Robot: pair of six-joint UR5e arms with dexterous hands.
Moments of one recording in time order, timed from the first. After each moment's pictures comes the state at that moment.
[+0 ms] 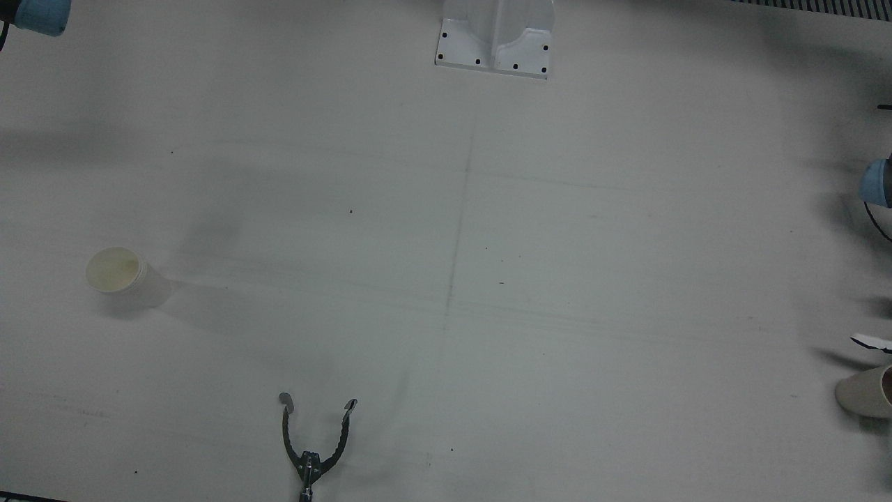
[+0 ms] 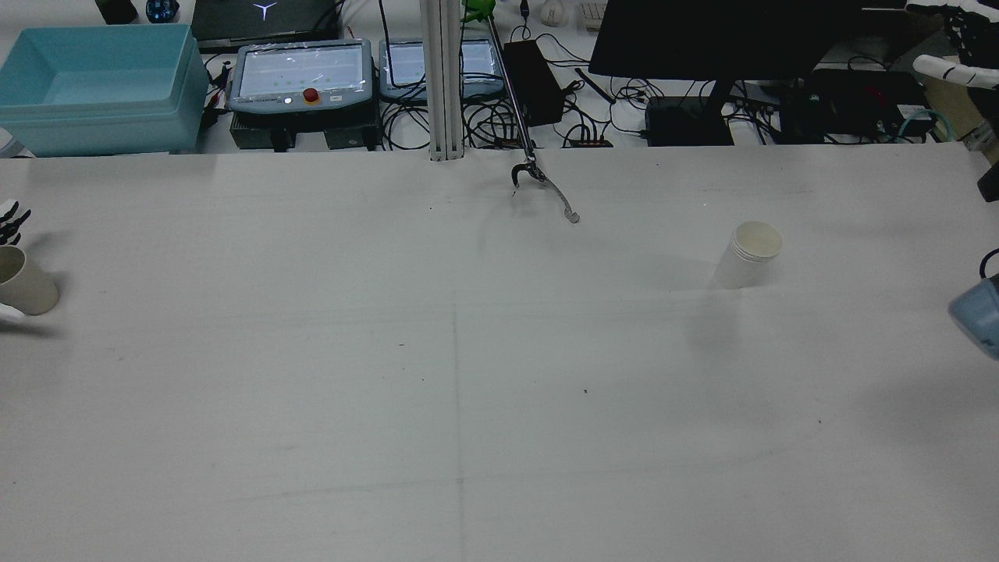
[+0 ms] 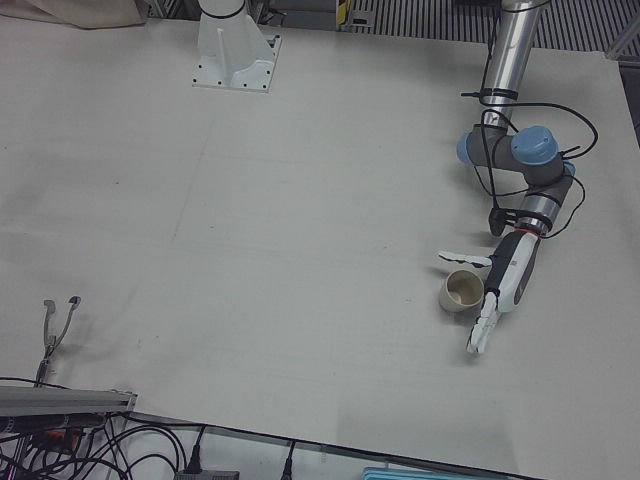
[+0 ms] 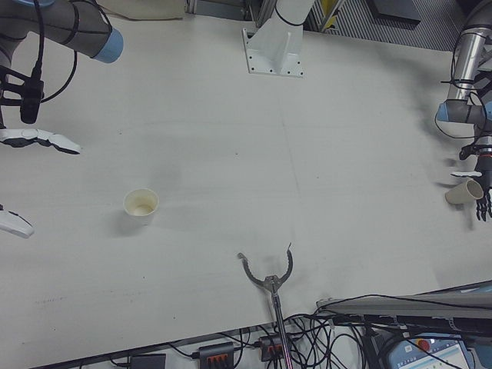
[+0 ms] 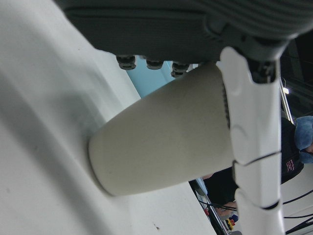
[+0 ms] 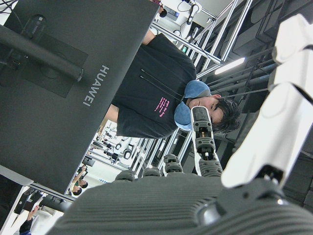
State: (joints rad) left arm -1.04 -1.65 -1.12 -0.56 1.40 0.54; right arm 1.32 -1.44 1.68 -3.18 -1.28 -0.47
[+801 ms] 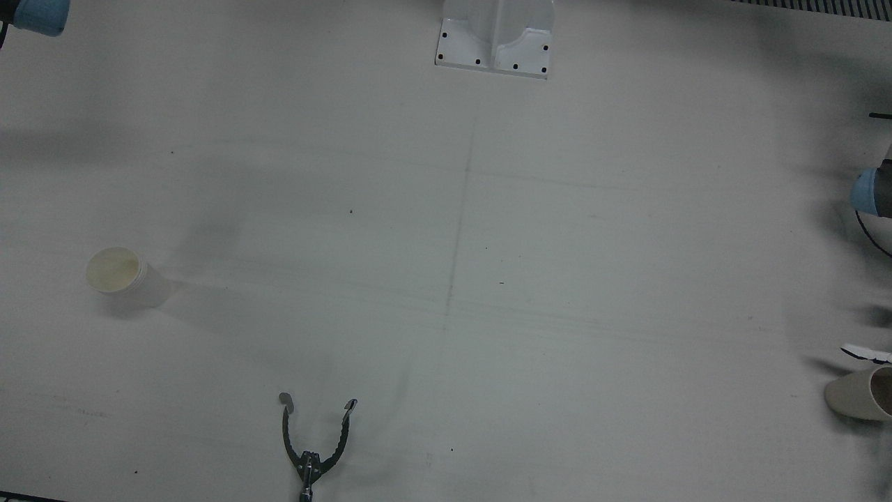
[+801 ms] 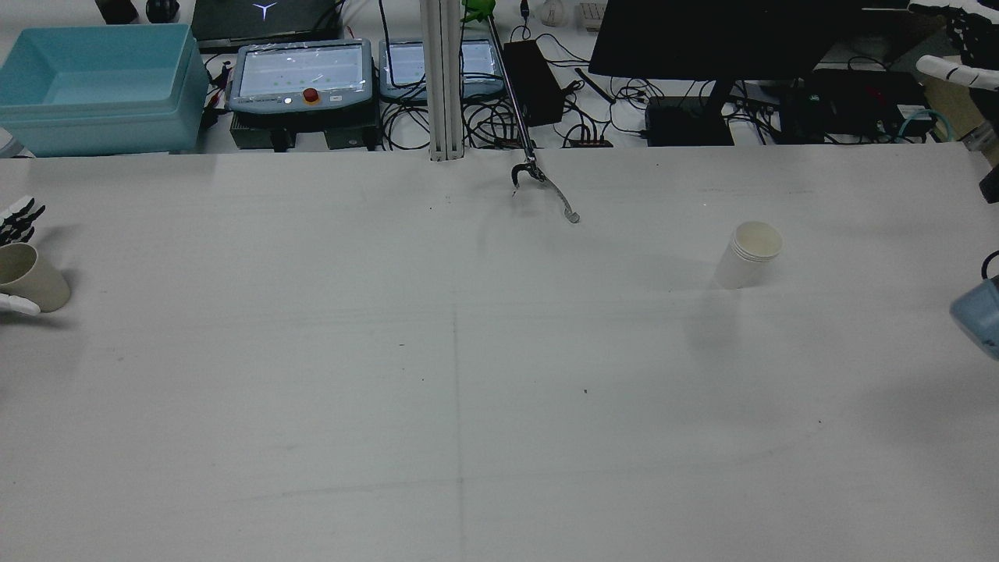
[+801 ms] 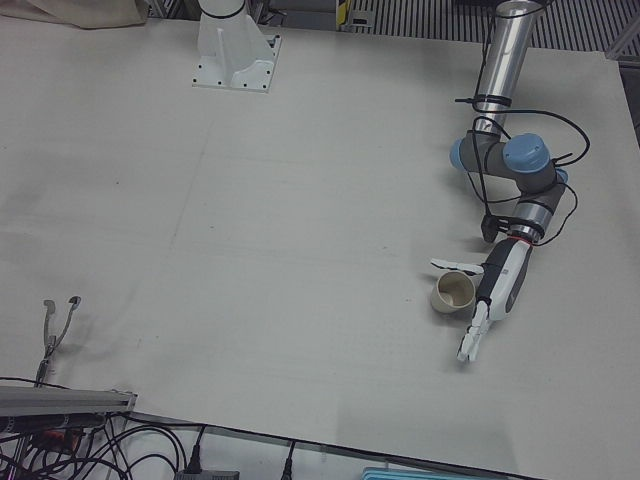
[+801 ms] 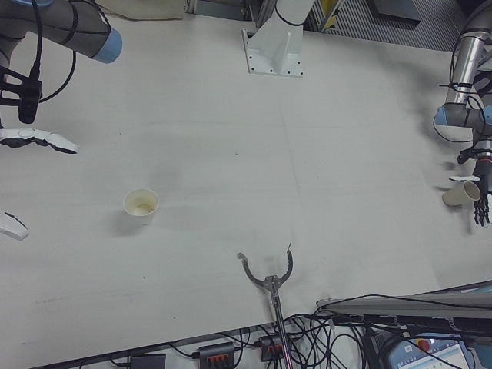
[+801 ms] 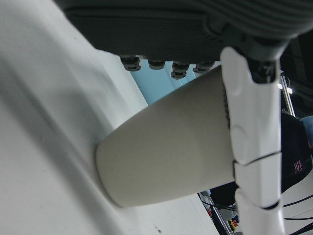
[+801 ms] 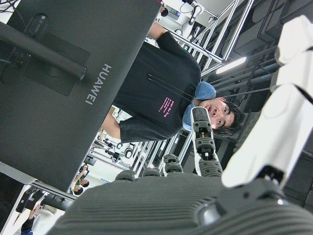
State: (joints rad) left arm -1.03 -1.68 -1.09 -0.54 1.40 0.54; right arm 1.33 -1.44 1.68 -3.18 -1.28 -0.47
